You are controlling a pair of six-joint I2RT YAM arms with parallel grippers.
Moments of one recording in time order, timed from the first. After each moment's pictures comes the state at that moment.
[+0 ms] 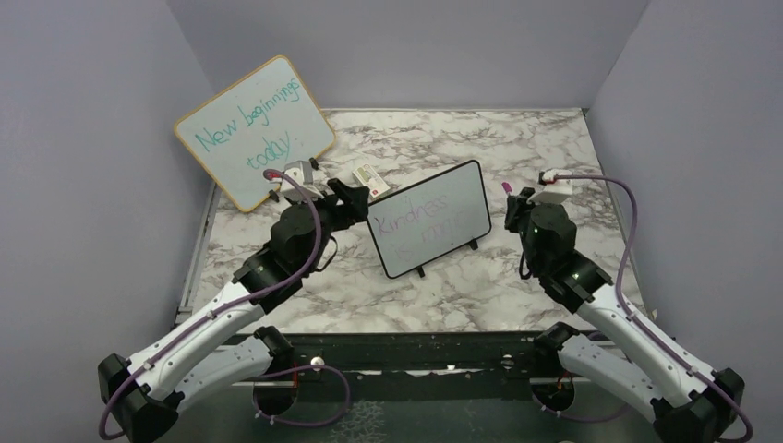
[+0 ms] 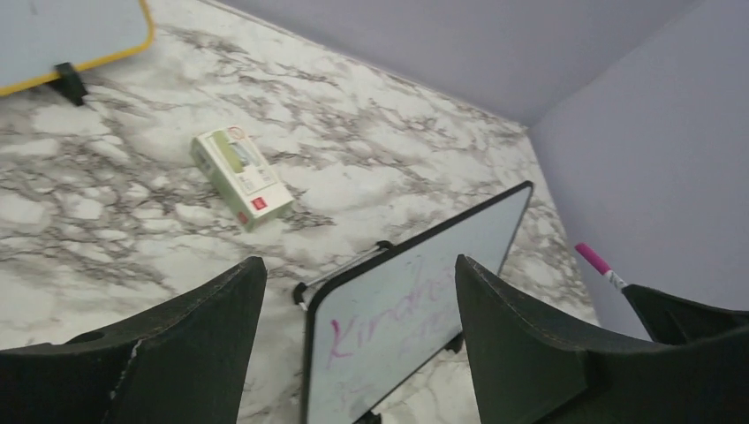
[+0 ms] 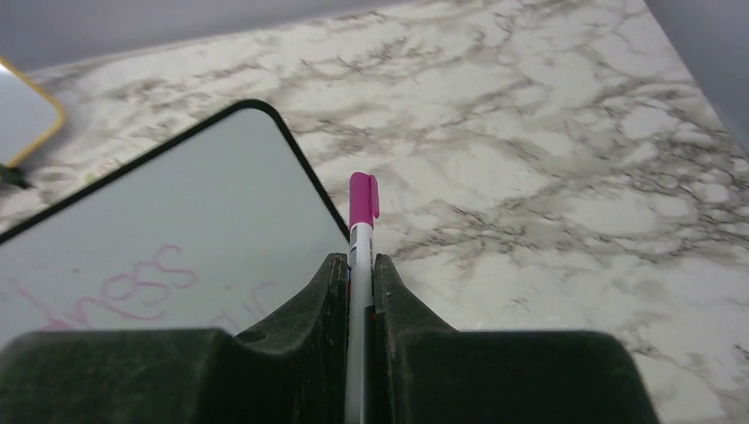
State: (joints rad) left arm -0.81 0.83 0.76 -0.02 -0.50 -0.67; right arm 0.59 0.75 0.67 -0.10 0.59 0.28
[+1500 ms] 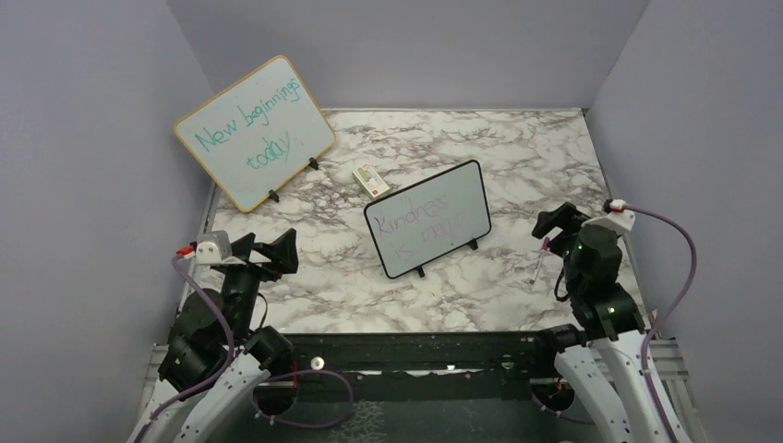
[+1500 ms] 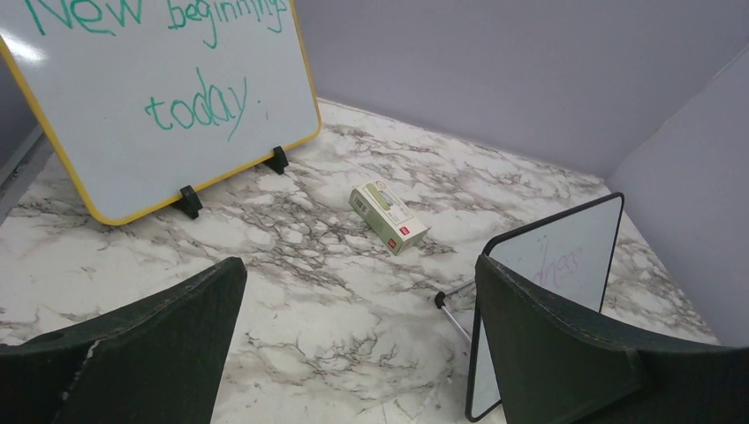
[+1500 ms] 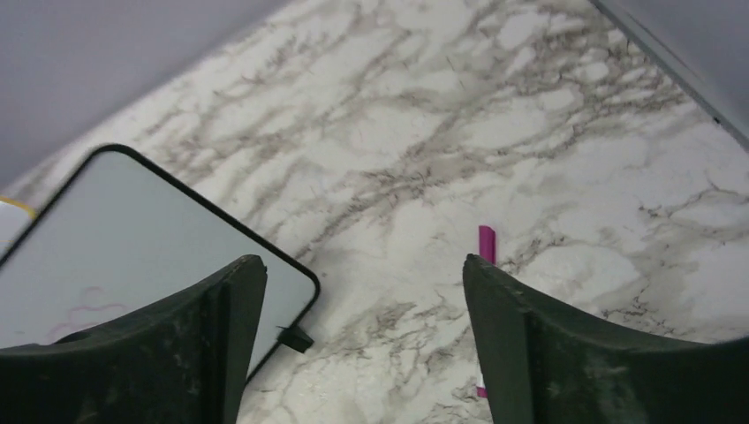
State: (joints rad) left arm -0.67 0.10 0.62 -0.46 -0.56 -0.33; right arm 0.20 0.51 0.57 -0.42 0.45 0.53
